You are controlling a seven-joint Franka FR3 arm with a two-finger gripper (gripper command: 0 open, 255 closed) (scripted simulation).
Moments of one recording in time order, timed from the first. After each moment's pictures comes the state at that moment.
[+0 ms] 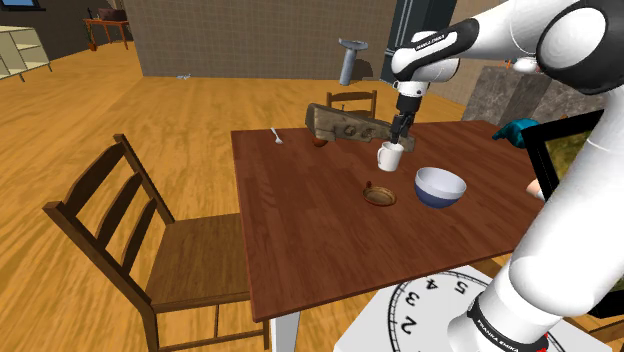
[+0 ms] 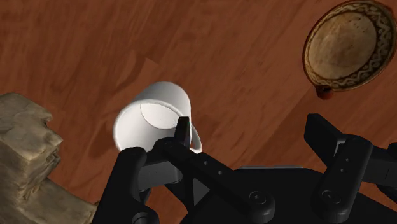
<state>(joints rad) -0.17 0.06 -0.45 -1.94 0.03 1.96 -0.71</state>
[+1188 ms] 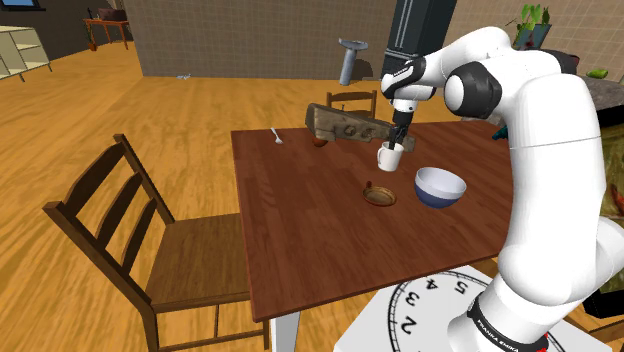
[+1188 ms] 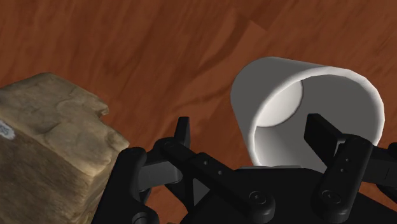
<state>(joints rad) -0.37 0.57 -0.44 -1.48 0.25 1.93 -0.94</state>
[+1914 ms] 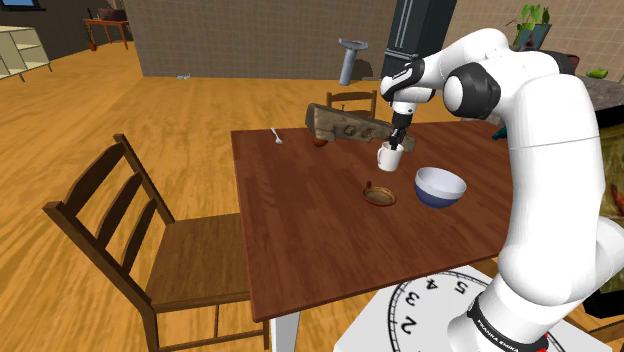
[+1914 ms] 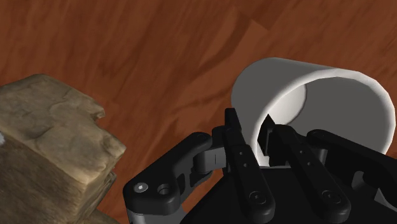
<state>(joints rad) -0.37 0.58 -0.44 -1.50 0.25 1.95 -0.94</state>
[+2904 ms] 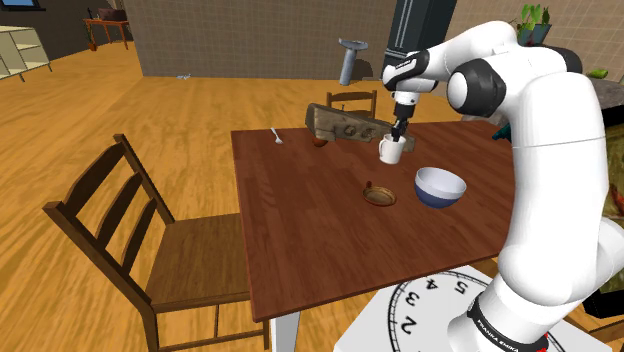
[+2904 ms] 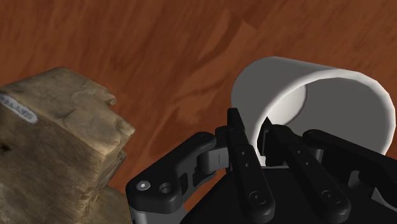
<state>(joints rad) -0.37 0.55 -0.45 -1.45 0.24 1.87 -0.93</state>
